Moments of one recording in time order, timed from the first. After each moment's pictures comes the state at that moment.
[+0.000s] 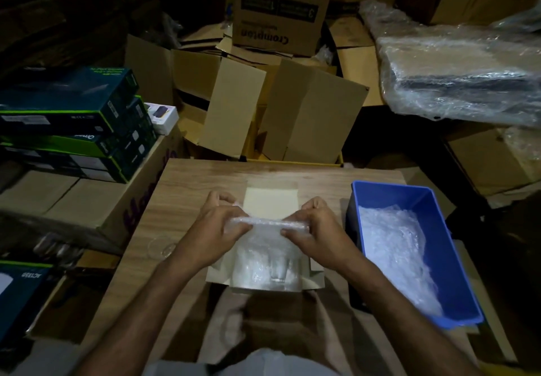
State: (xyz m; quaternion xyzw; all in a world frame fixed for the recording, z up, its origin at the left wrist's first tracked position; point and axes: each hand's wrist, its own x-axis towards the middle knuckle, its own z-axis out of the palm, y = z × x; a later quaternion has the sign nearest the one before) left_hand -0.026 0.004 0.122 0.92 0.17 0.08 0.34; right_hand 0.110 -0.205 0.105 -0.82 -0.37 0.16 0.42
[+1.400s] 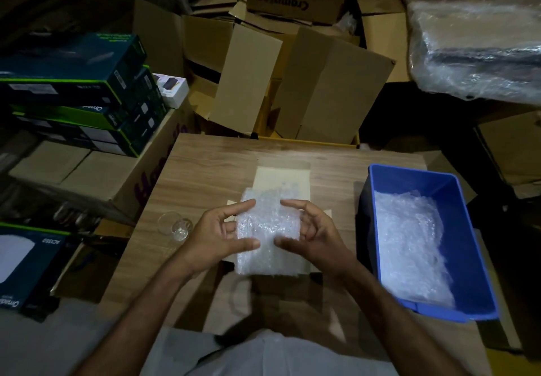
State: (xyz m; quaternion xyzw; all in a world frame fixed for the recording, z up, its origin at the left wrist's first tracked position) left_hand -0.058 -0.012 0.104 0.71 0.24 0.02 0.67; right_hand 0.079 -0.202 0.077 -0.58 -0.23 0.41 0.67
